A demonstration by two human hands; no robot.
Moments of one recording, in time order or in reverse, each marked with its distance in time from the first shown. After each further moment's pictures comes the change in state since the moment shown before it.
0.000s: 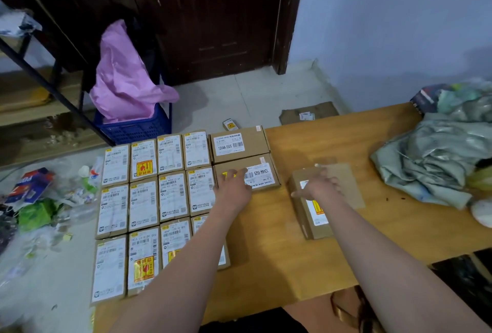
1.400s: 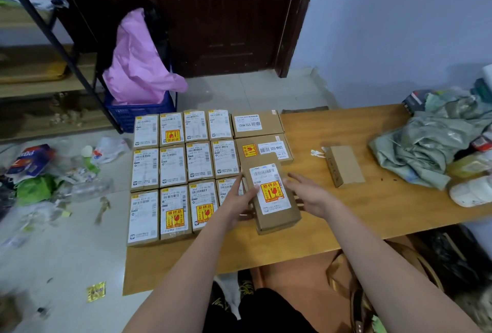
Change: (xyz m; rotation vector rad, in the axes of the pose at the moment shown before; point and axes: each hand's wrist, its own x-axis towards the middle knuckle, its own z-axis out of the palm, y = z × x) left_hand -0.122 -0.096 0.032 -1.200 -0.320 -0.220; right_hand -0.156 0.020 0.089 0.905 -0.316 -0.455
